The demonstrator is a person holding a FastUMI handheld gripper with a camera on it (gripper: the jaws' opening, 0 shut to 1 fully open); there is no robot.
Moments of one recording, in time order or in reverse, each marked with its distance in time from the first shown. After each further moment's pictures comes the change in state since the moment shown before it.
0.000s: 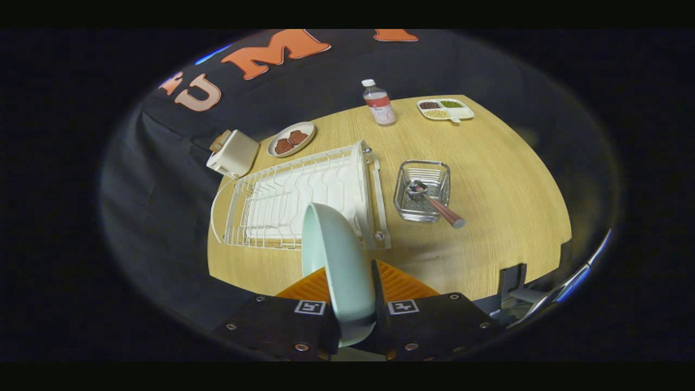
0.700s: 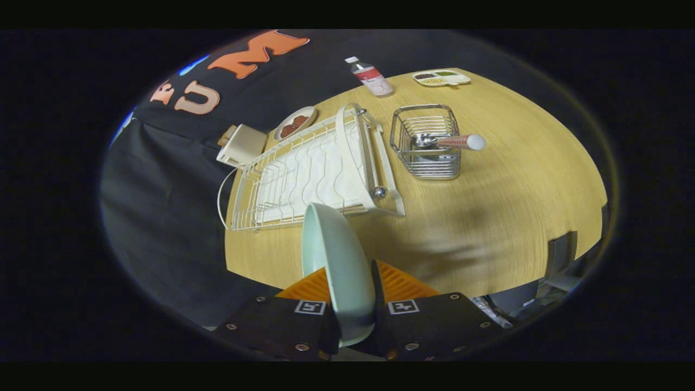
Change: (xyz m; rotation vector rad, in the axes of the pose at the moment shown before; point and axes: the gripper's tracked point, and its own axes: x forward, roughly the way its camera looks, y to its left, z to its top) arm 0.046 -0.003 -0.065 0.076 0.055 0.155
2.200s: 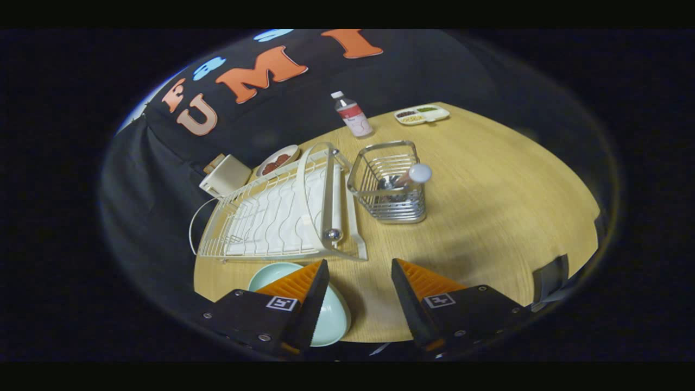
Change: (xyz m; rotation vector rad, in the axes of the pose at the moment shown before) arm 0.022 -0.049 0.069 -0.074 -0.412 -0.114
